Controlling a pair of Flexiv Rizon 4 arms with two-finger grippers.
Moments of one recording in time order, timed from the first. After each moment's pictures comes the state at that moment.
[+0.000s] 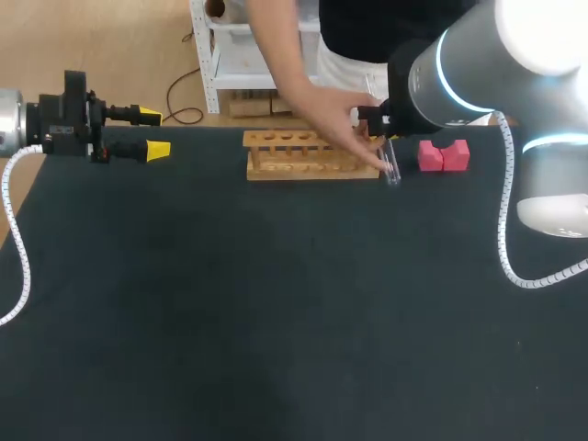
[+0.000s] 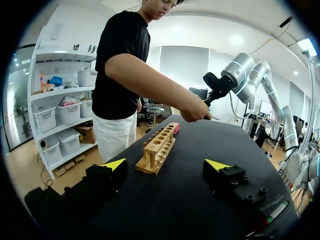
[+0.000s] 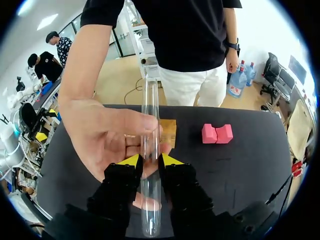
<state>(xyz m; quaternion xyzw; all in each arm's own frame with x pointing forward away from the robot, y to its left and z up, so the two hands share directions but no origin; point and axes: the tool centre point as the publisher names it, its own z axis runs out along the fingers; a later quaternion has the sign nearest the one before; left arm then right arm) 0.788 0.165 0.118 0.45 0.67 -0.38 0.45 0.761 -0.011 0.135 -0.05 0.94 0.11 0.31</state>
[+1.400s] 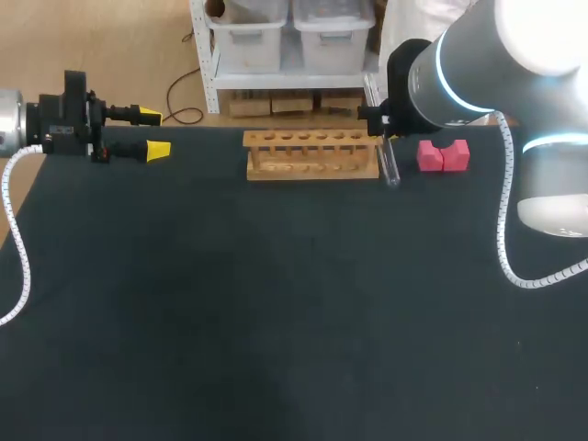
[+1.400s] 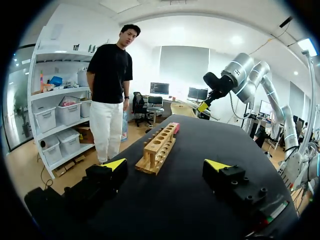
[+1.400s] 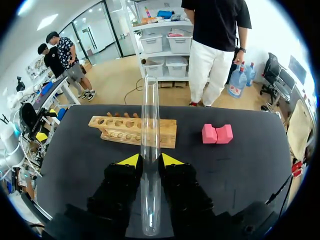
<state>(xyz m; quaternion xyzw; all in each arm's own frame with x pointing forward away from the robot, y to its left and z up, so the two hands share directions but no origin) 0.788 0.165 0.118 0.45 0.67 -0.38 0.45 0.760 -0.011 0.135 -0.05 0.94 0.11 0.31</state>
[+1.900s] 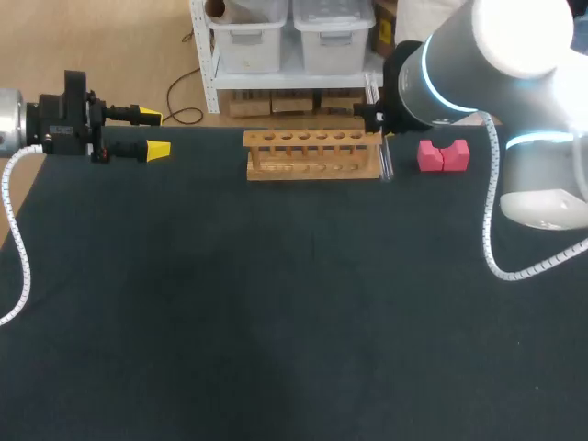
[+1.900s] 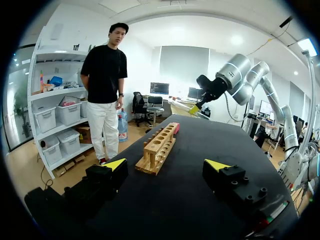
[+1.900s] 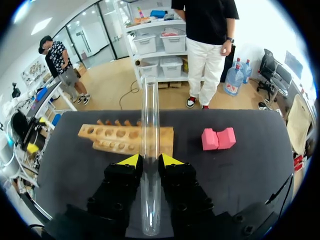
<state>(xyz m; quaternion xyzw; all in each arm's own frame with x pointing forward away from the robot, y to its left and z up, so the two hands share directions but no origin) 0.788 0.165 0.118 0.45 0.67 -0.38 0.45 0.796 -0.012 0.120 -0.01 0.94 0.10 0.32</state>
